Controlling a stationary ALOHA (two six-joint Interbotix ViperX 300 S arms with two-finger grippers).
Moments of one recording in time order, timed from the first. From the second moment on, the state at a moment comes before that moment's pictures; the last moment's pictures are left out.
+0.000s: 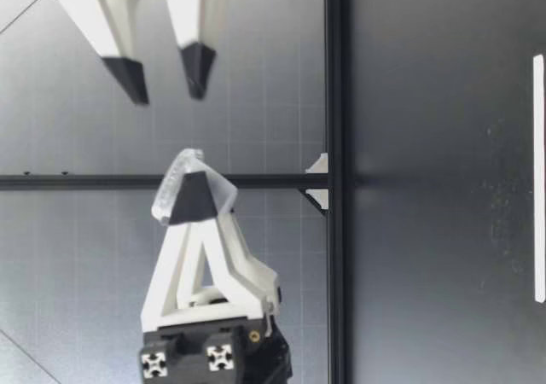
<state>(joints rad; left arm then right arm) 0.02 0.14 0.91 0.00 -1.24 -0.26 -0.07 -0.22 0.99 -0.08 -0.68 -1.09</state>
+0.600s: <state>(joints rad) 0.02 0.14 0.91 0.00 -1.24 -0.27 -0.07 -0.14 0.94 -0.01 -0.74 -1.15</state>
